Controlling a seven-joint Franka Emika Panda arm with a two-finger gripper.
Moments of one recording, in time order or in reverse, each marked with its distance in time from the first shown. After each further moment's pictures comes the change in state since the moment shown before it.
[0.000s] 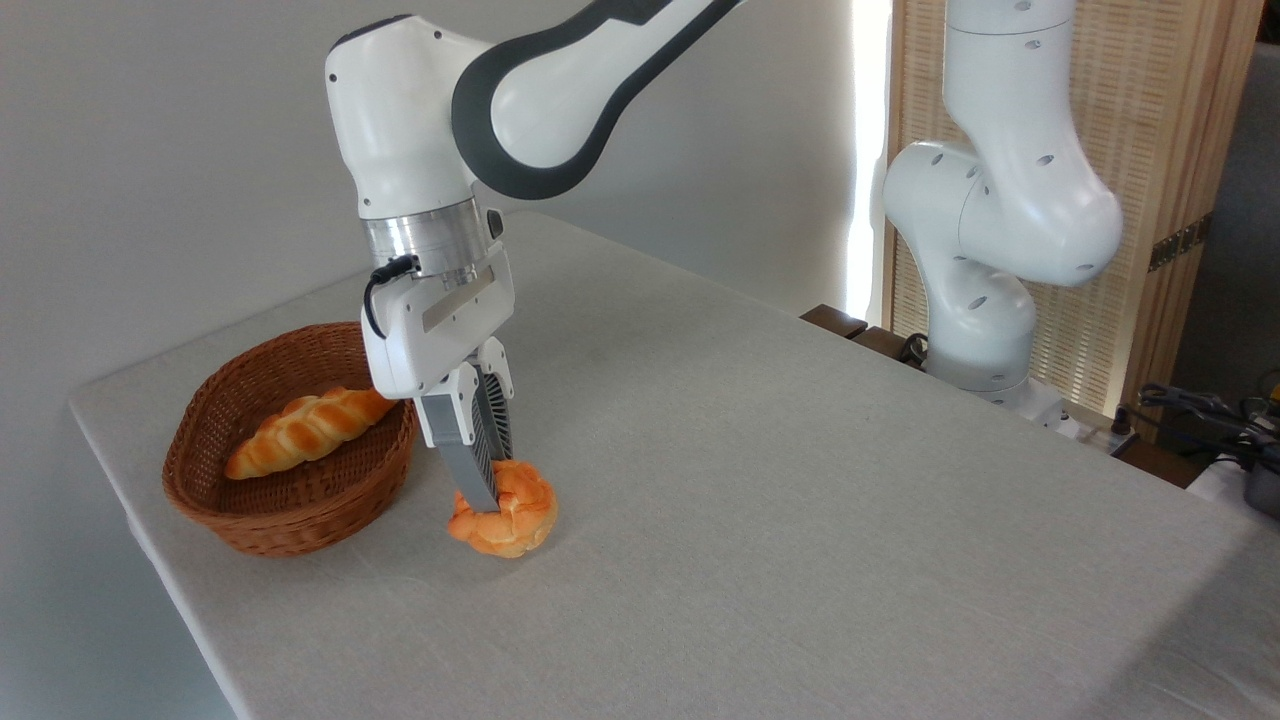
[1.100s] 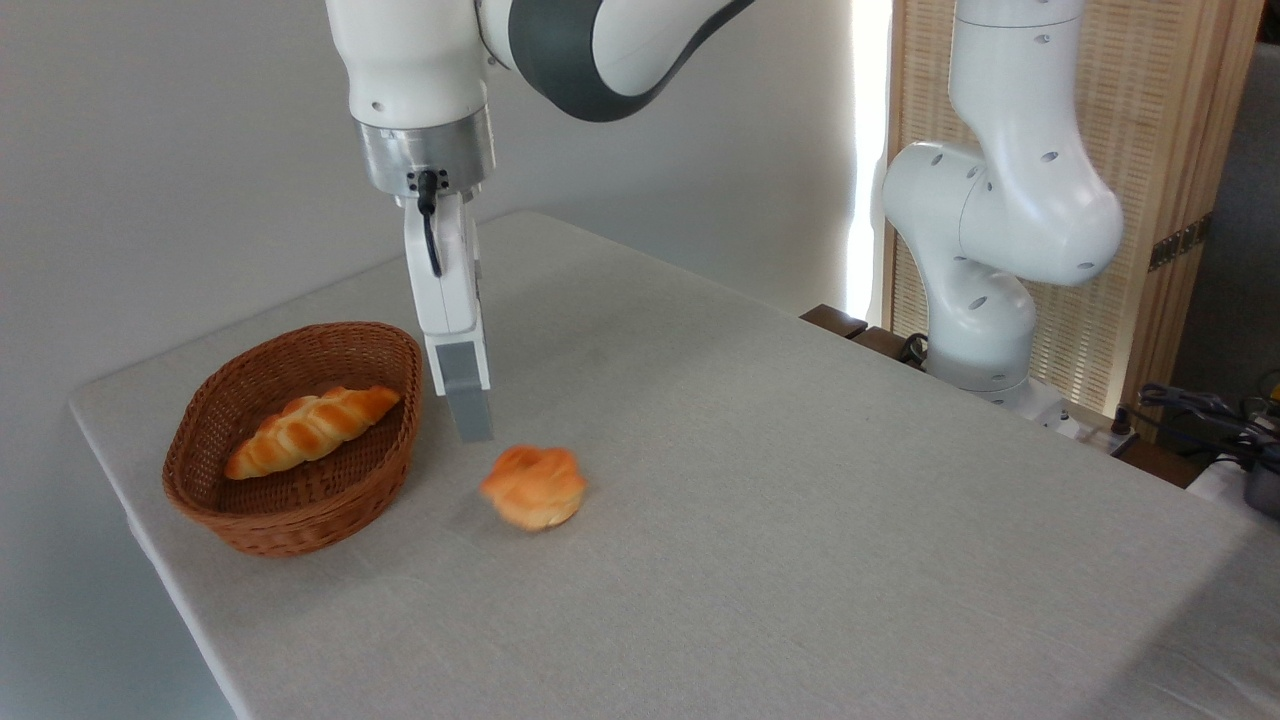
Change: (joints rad) arm 0.012 -0.061 0.126 0.174 -0.395 -0.216 -0.061
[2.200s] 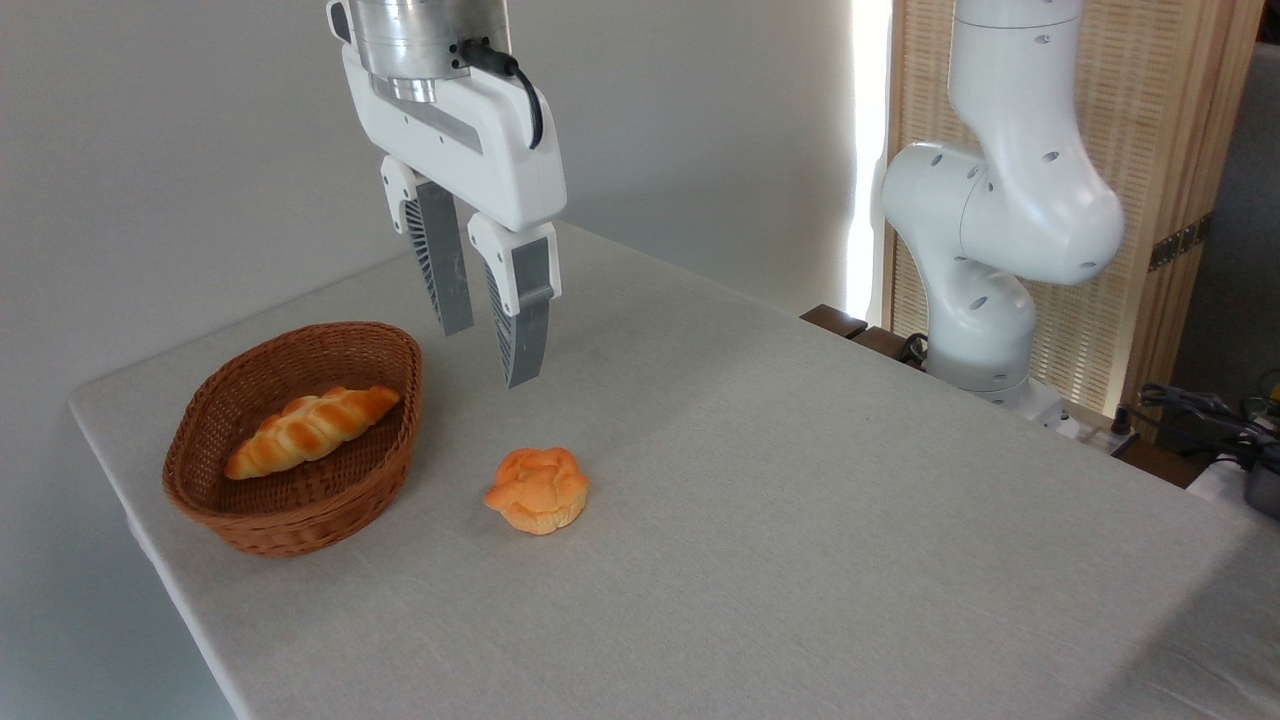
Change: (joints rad) arm 0.019 0.007 0.074 0.215 0.048 -0.212 -0.433
